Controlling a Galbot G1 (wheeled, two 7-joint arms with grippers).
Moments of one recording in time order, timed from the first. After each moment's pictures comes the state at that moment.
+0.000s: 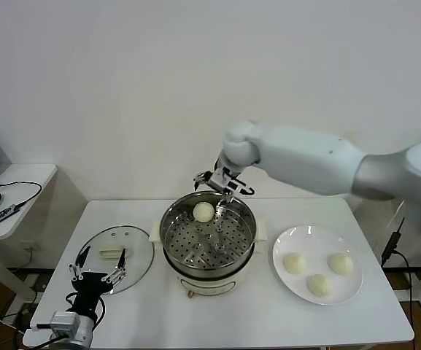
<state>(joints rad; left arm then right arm) 1.62 -1.32 -0.67 -2.14 -0.13 0.11 -0.03 0.67 1.10 -1.35 1.31 0.10 0.06 -0.93</state>
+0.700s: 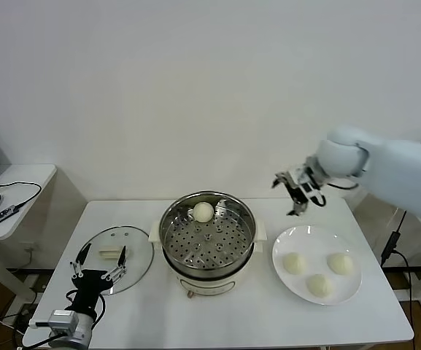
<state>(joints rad) 1.61 -1.31 -0.66 -2.11 -0.15 0.09 -0.02 0.51 0.60 -1.23 1.57 0.13 -0.27 -0.95</state>
